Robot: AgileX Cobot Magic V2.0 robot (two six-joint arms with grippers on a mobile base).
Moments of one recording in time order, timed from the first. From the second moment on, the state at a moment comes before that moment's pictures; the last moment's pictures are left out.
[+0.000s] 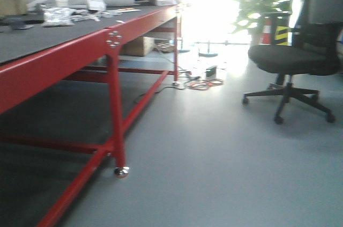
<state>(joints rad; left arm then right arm) -0.01 -0.01 0.03 -0.08 0.12 0.05 0.26 0.21 -0.84 -0.12 0.90 0.21</state>
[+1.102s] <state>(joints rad) -0.01 -0.01 0.03 -0.08 0.12 0.05 0.26 0.21 -0.84 -0.12 0.90 0.21</state>
